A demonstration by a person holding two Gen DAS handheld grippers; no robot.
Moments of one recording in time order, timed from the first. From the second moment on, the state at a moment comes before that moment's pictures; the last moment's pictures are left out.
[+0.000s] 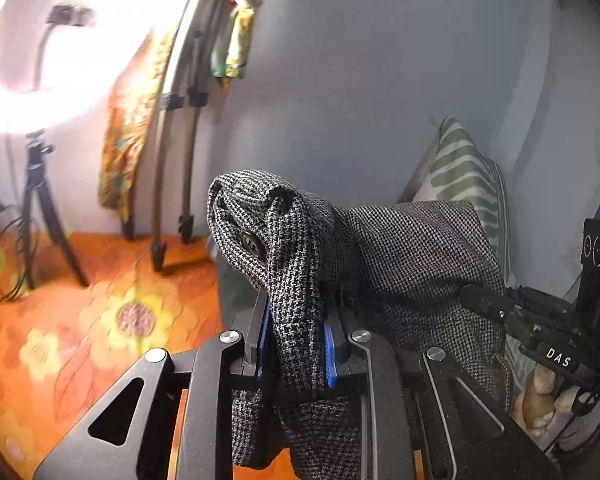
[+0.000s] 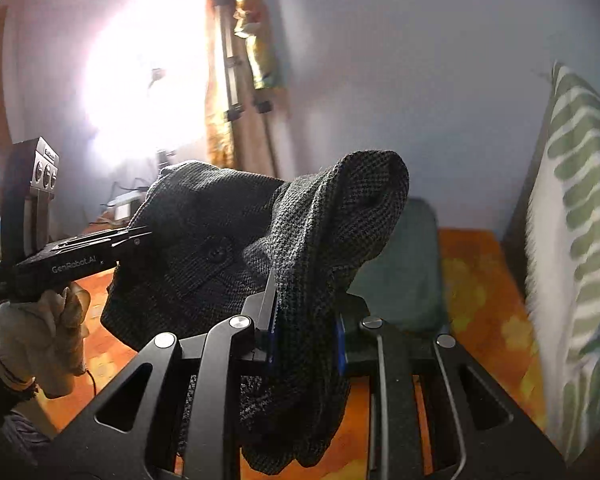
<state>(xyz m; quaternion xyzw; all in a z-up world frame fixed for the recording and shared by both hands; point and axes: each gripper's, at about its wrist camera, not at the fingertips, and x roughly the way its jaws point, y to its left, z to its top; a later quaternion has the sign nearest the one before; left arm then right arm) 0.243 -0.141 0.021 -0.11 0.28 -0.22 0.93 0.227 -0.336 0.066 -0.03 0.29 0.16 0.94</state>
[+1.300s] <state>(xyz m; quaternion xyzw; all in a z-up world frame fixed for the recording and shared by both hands) 0.343 -0.212 -0.019 -0.01 0.30 -0.15 0.94 0.390 -0.398 0.017 -0.10 0.30 0.11 0.94</state>
